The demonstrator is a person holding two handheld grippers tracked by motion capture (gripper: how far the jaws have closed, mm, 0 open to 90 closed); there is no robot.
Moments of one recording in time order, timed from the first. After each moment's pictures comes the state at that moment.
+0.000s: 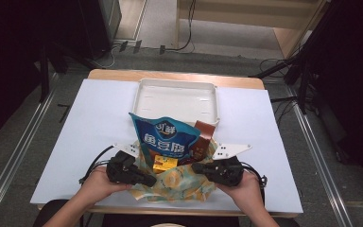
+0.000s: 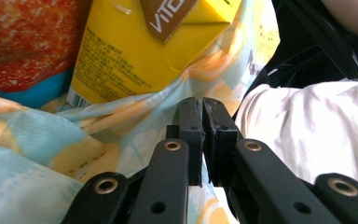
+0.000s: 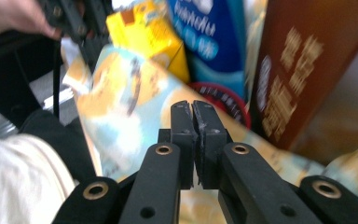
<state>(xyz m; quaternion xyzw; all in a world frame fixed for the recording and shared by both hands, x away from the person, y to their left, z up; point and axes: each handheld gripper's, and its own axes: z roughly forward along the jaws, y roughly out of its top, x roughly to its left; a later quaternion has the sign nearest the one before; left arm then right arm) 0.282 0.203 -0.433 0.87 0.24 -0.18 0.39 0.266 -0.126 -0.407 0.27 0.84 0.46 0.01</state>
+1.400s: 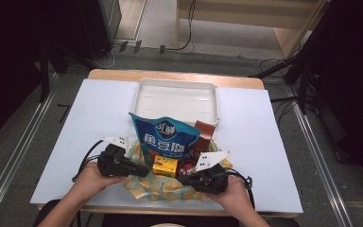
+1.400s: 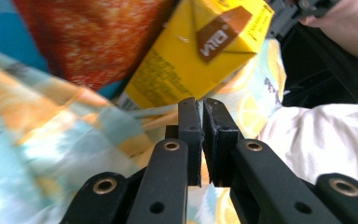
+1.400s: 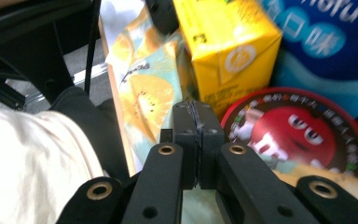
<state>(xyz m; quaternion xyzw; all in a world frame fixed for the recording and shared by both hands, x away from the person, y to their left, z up) 0.293 0.230 -0.422 0.85 0.28 -0.15 0.41 0.253 -0.093 -0.423 0.20 0.87 0.45 -0.03</state>
